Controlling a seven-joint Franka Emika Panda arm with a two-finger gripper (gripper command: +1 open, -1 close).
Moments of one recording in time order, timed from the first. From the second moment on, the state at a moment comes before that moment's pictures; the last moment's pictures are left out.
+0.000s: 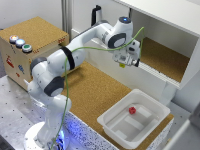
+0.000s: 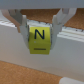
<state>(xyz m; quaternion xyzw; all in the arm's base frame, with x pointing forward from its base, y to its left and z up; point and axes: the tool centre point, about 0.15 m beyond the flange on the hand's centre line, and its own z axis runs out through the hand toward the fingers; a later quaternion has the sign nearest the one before) 0.459 -0.221 0.526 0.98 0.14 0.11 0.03</state>
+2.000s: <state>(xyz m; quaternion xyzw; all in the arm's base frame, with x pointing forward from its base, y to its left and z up) 0.630 -0.251 0.493 0.97 0.00 0.25 0.04</state>
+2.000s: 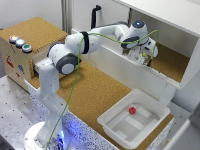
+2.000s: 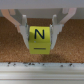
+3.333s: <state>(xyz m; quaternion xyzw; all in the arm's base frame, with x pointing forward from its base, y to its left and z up) 0.644 -0.207 0.498 0.94 0.21 0.28 0.03</state>
